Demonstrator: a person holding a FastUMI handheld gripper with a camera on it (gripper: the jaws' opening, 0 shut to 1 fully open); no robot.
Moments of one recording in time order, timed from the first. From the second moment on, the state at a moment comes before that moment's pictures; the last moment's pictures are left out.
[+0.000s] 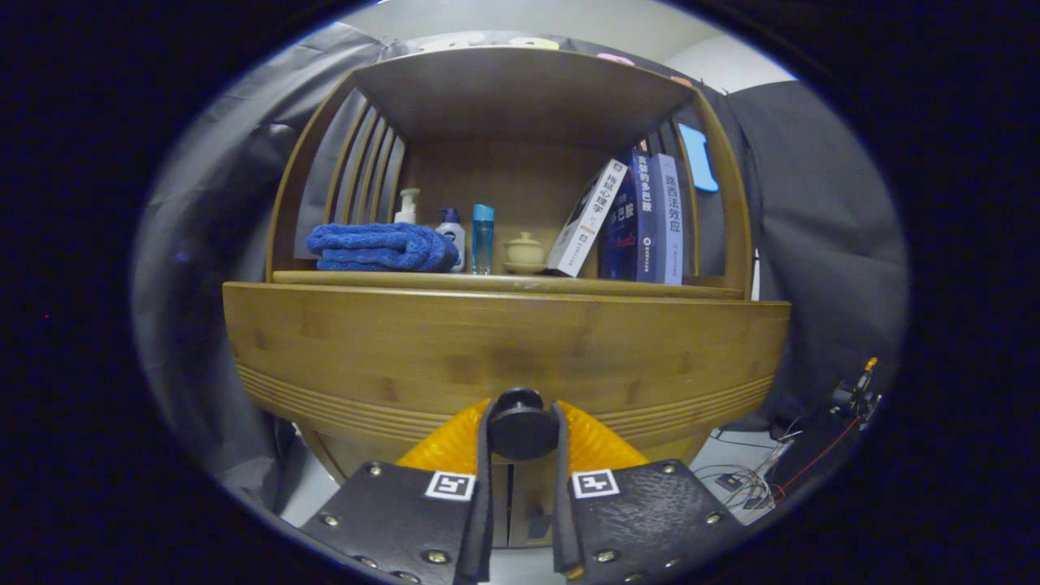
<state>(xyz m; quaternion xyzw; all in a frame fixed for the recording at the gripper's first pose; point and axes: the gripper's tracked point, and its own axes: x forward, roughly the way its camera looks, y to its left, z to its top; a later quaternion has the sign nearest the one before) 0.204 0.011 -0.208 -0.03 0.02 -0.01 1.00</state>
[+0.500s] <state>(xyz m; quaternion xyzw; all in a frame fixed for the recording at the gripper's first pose) 0.112 0.006 -0.221 -0.05 0.05 -0.02 1.00</state>
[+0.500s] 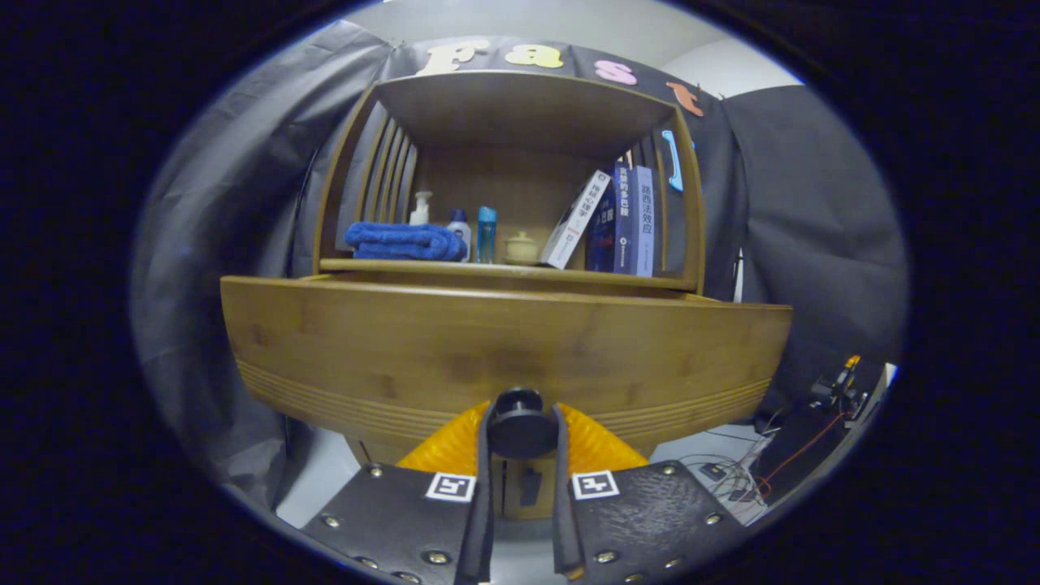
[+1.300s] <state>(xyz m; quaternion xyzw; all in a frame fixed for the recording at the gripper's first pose) 0.039 0.004 -0.241 -0.02 0.09 -0.01 1.00</state>
